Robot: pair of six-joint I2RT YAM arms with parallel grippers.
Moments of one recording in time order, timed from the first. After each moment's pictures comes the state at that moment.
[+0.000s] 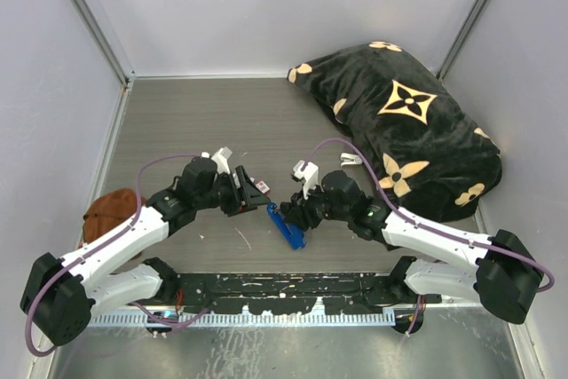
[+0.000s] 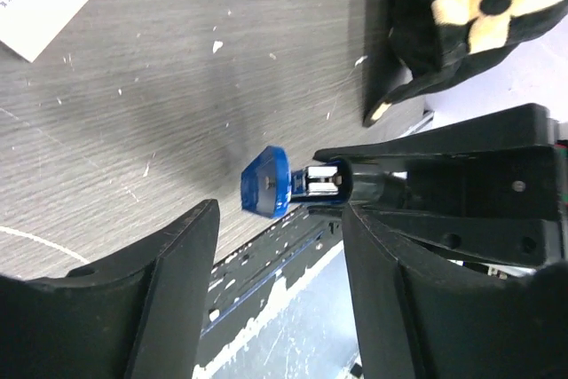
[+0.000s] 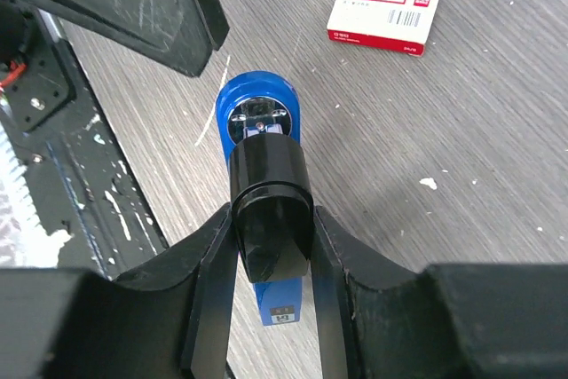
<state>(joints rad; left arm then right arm) -0.63 1.01 0.62 -0.19 0.33 -0.99 0.86 1.10 0.57 0.02 -0.27 0.22</state>
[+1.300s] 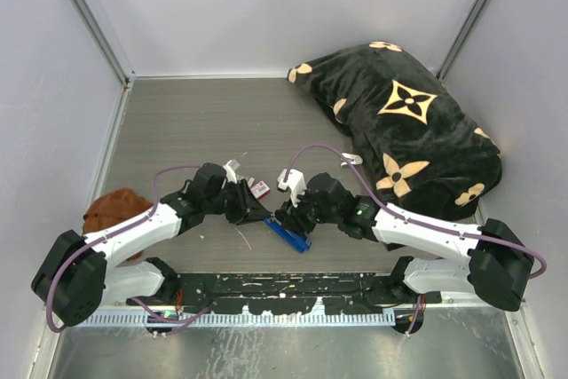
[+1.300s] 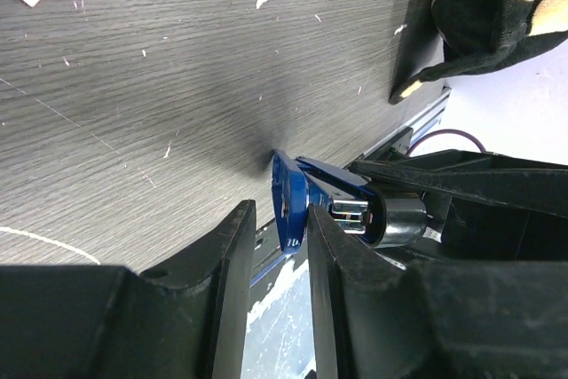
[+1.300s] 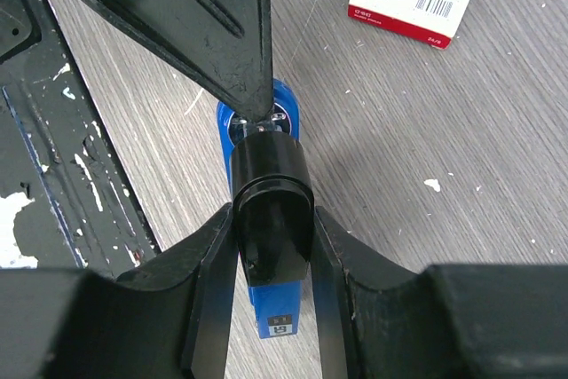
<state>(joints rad) -0.63 1.16 0.54 -0.09 0.43 -1.04 0.96 1.18 0.66 -0.10 -0.20 0.06</state>
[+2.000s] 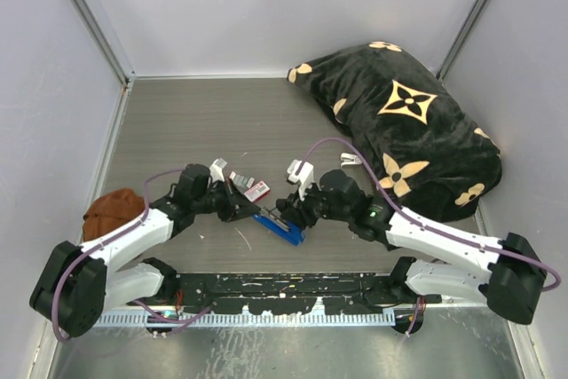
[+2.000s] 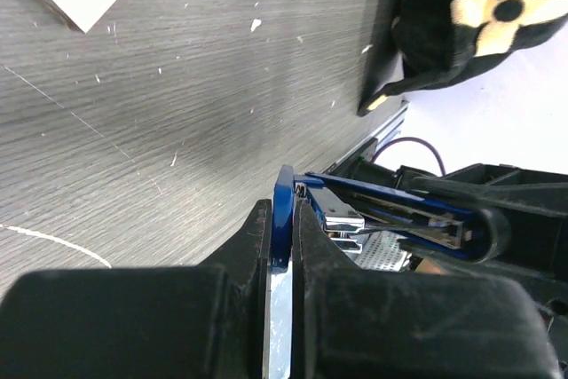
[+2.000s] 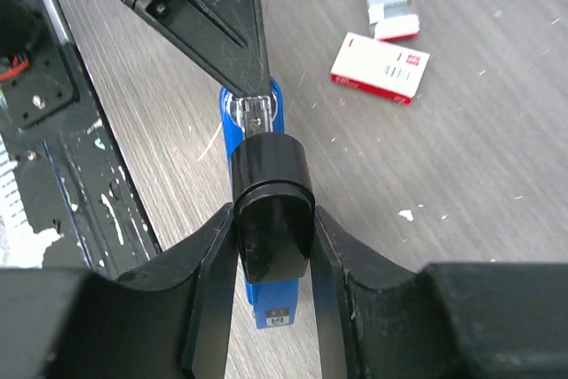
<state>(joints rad) -0.52 1.13 0.45 0.01 0.53 -1.06 0.95 1.10 0.66 -0.06 -0.19 0.08</state>
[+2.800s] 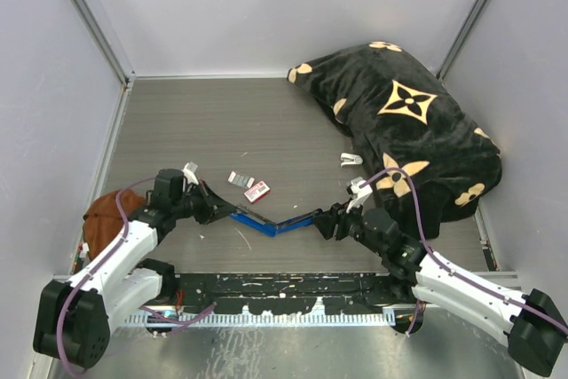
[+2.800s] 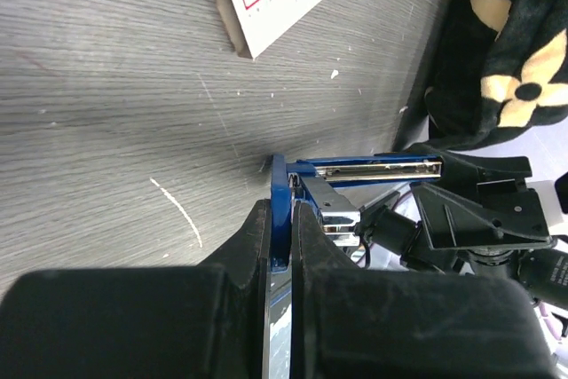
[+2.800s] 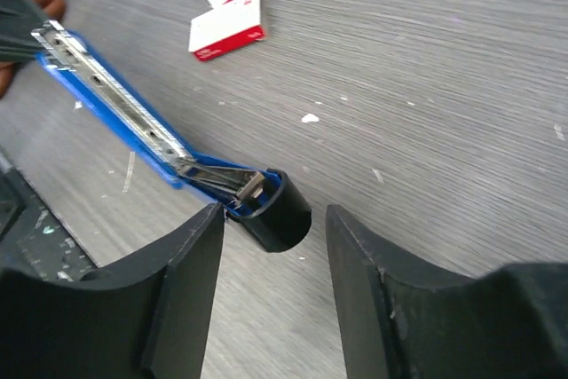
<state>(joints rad) -0.26 0.91 0.40 -0.22 0.53 -0.95 0.82 0.58 0.14 0.15 0.03 0.47</state>
